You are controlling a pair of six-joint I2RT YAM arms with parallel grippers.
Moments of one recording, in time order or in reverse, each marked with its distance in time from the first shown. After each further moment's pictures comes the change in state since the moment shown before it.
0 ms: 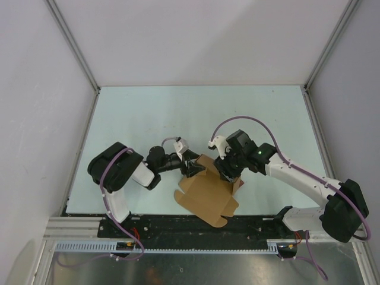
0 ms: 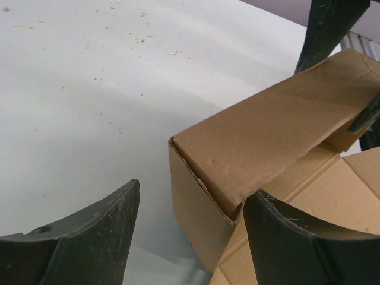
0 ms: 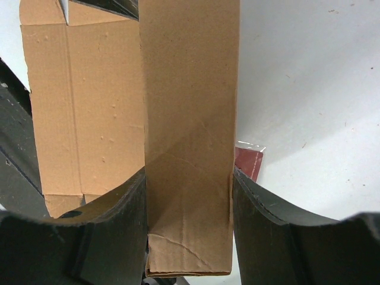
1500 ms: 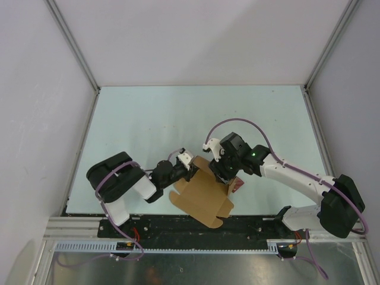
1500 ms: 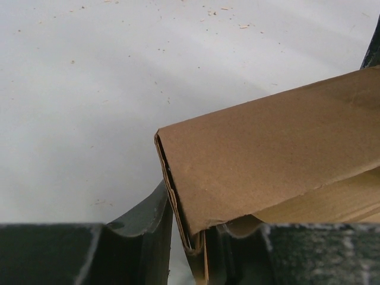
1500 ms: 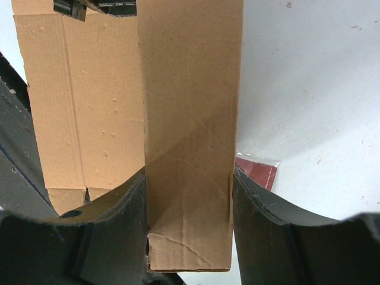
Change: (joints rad) left arm -0.241 -0.079 -0.111 -0.025 -0.593 0.144; right arm 0.063 0.045 0.000 0.050 0.015 0.034
